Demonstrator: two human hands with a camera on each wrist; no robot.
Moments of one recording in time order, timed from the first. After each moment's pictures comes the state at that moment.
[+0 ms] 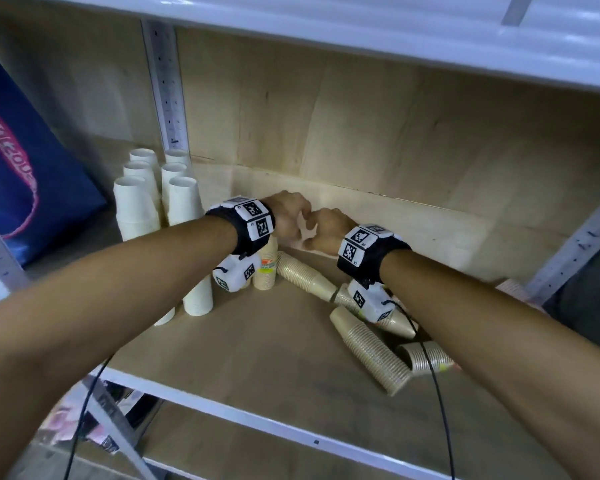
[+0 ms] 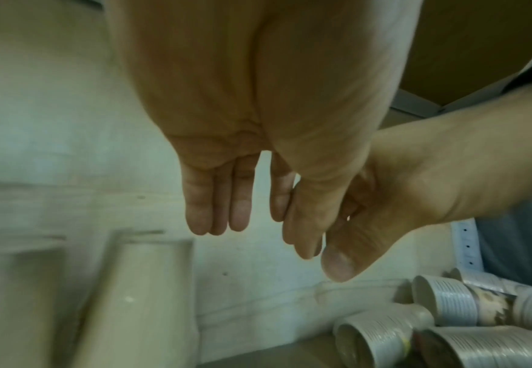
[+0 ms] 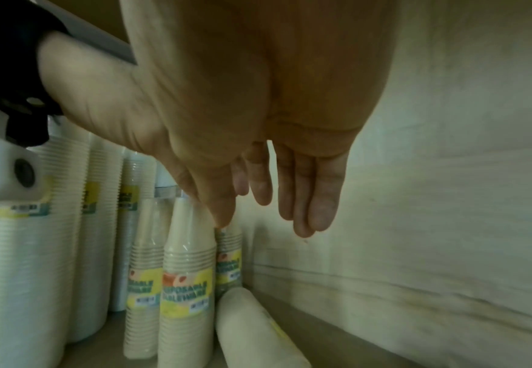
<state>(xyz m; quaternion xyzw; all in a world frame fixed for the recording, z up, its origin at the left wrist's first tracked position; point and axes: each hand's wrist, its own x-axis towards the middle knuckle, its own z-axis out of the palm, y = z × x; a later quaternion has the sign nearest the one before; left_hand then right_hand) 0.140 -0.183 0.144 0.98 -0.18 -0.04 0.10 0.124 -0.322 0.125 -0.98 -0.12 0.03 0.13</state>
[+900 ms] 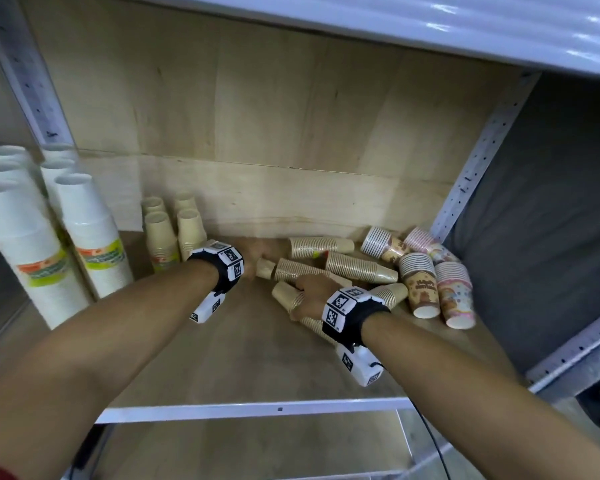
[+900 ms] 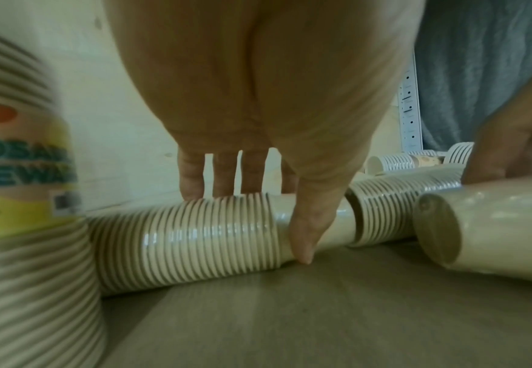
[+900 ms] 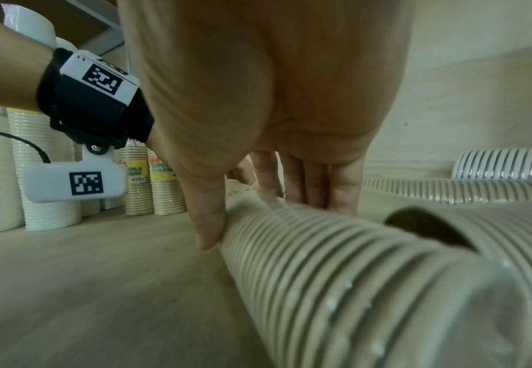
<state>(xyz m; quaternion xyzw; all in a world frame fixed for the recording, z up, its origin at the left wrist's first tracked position) 0.146 -0.243 0.027 0.96 -0.25 -0.10 0.05 0.025 -0.404 0.020 -0.98 -0.01 0.14 0.13</state>
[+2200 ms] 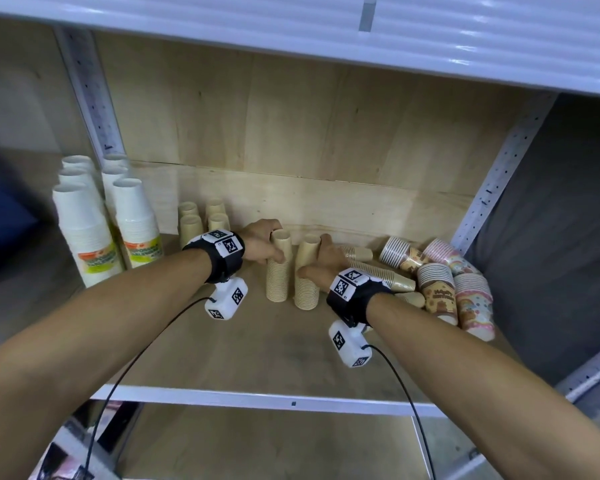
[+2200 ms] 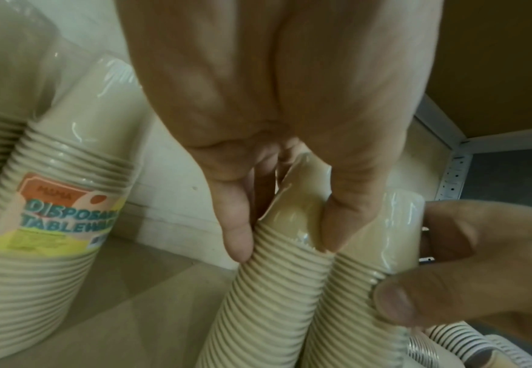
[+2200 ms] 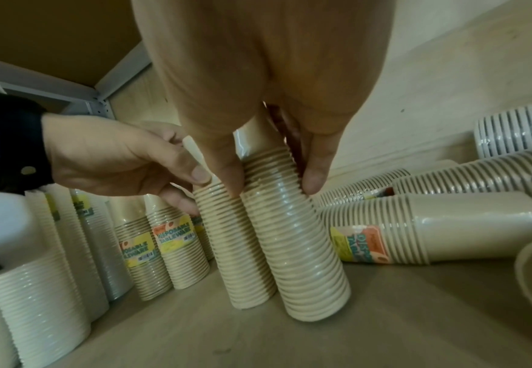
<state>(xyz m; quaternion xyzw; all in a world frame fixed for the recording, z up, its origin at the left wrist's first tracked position) 0.122 -0.217 0.077 0.90 -0.20 -0.15 0.36 0.038 -0.382 0.060 -0.93 0.08 -0.02 0.37</state>
